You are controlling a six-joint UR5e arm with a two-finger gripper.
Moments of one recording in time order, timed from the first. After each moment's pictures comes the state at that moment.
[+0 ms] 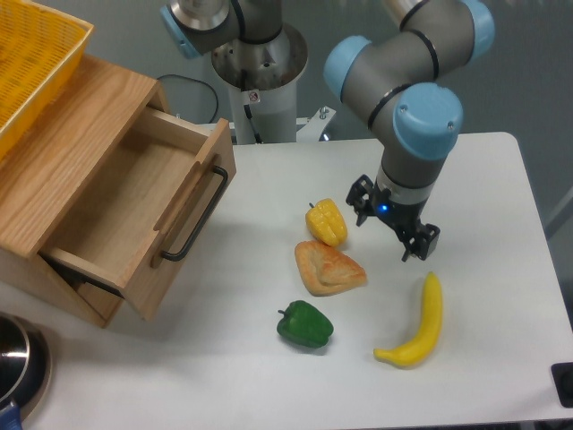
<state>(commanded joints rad) 2.65 -1.99 -1.47 -1.22 1.54 1.34</state>
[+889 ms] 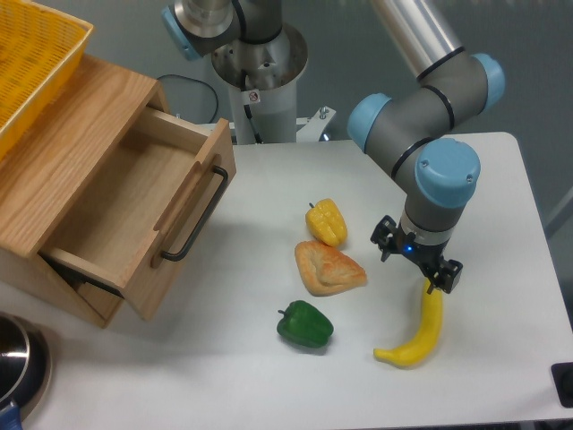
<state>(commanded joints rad) 2.68 -2.10 -1.50 -1.04 1.54 1.31</state>
